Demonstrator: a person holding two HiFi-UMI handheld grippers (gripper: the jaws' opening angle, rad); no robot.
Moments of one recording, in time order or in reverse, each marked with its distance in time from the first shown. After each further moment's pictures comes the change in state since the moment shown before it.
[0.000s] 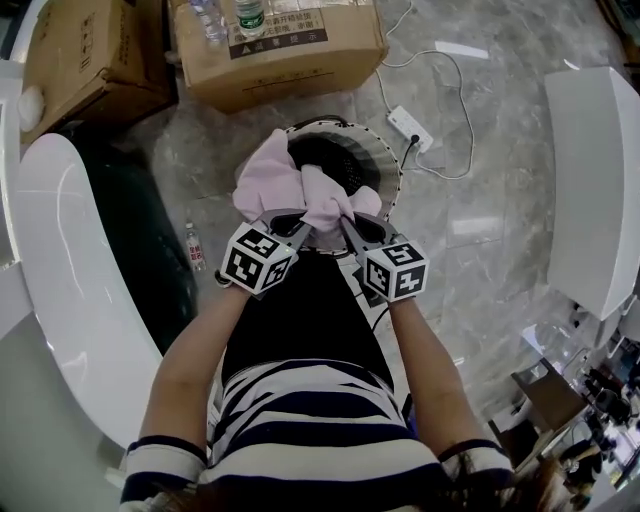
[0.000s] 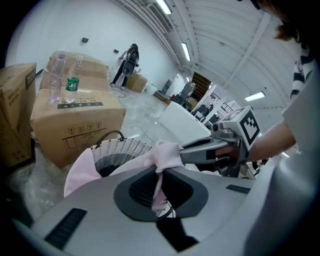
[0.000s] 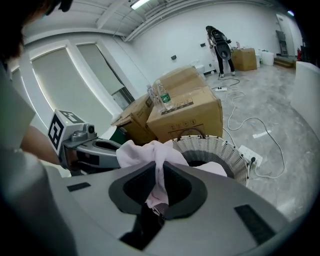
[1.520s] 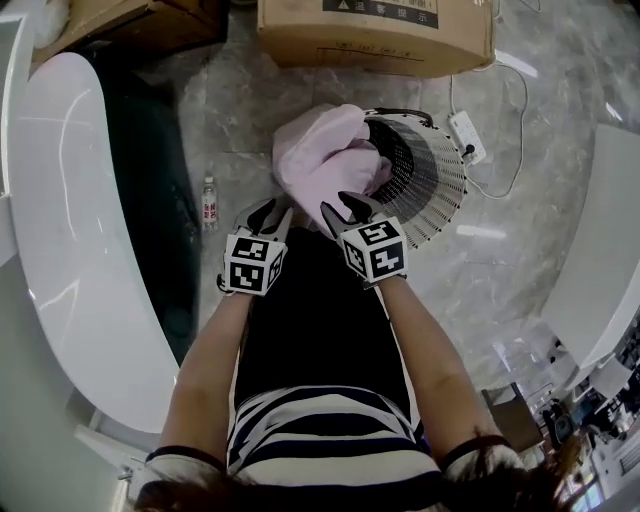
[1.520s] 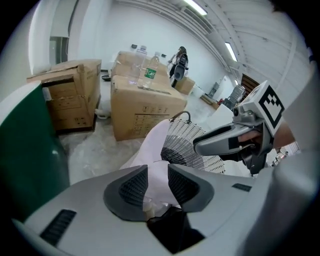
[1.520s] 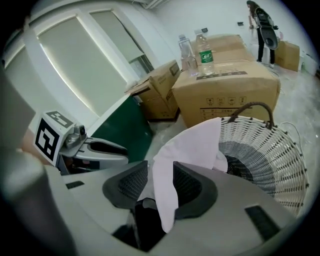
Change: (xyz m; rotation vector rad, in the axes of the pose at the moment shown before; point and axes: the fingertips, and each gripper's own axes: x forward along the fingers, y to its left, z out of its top) left arm -0.068 0.148 -0.138 -0.289 -0.041 0.479; right arm 0.159 0.080 -0.050 -0.229 0.277 0.138
